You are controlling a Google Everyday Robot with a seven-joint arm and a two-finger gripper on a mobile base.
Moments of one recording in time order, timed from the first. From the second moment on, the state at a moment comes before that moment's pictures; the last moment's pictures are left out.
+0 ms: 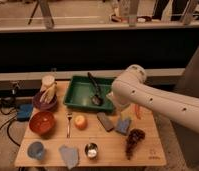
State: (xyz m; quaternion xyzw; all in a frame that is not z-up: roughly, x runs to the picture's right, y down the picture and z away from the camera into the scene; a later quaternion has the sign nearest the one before) arm 0.087 0.092 0.702 -0.20 -0.09 -0.25 0.94
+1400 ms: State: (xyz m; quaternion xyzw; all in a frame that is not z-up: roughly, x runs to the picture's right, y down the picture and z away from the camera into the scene) arm -0.031 0.094 0.732 -0.17 -0.19 -0.41 0.88
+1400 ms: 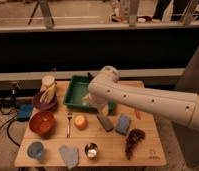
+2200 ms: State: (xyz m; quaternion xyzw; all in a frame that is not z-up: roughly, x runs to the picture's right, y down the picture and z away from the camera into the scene) arm -0.060 0.110 0.760 -0.17 -0.23 -0.46 0.84
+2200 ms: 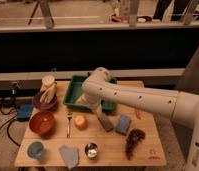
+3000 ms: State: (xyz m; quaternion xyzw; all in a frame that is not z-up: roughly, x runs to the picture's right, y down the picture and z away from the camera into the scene) arm -0.080 0.149 0.788 -0.20 -0.27 -0.48 0.81
